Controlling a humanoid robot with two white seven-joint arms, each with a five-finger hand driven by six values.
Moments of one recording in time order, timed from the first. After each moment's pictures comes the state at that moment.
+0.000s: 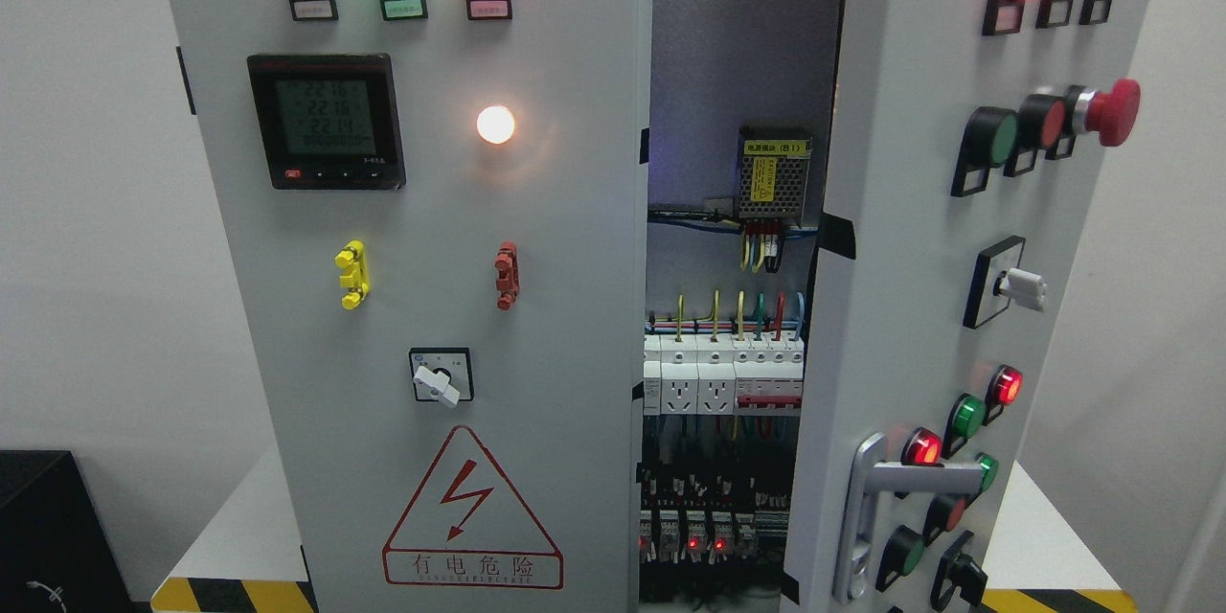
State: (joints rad) left arm -0.26 1.25 -0.07 -0.74 1.51 0.02 -1.43; right arm 0.00 0.12 -0.10 0.00 0.00 0.02 -0.10
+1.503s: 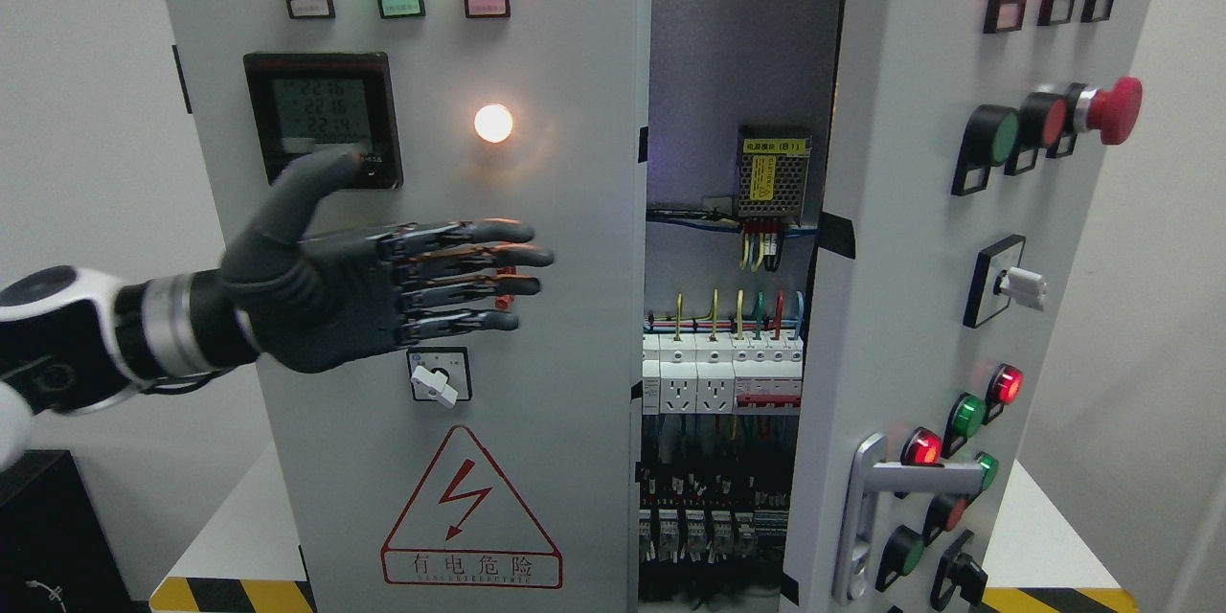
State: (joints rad) left arm -1.66 0.83 -1.45 -1.47 1.67 0.03 -0.73; right arm 0.00 0.12 -0.10 0.00 0.00 0.02 -0.10
